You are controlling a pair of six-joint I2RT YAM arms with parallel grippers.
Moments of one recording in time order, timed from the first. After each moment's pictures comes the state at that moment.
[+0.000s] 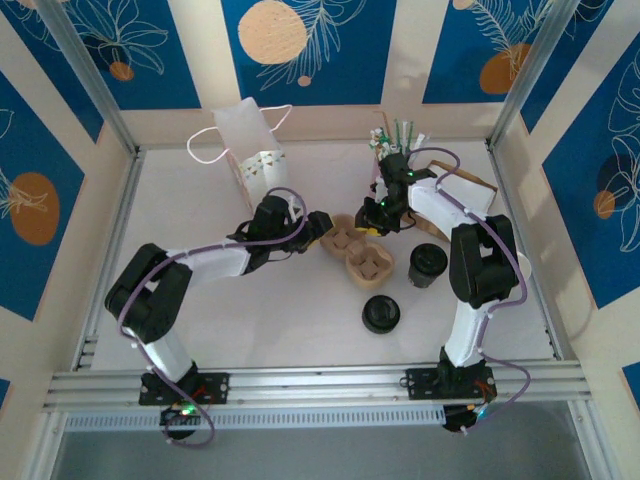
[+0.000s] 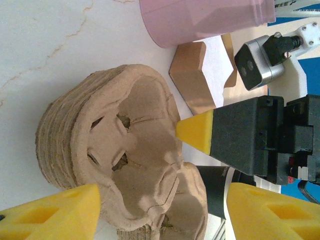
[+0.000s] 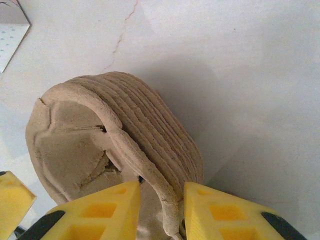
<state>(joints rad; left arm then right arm) -0.61 1.71 0.93 0.29 0.40 -1.10 0.29 1.87 1.43 -0.85 -0.41 0.47</state>
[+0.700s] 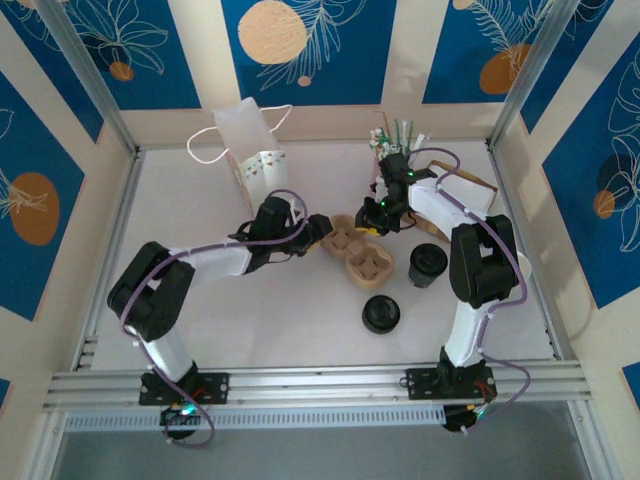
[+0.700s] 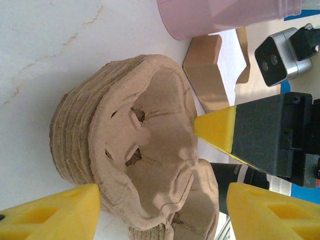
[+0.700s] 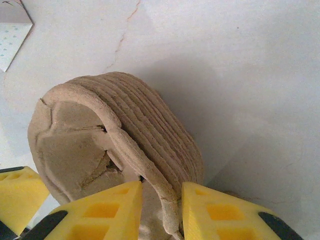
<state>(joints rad) -0.61 1.73 0.94 0.25 0.40 -1.10 0.29 1.87 1.43 -0.85 -0.42 0.47</state>
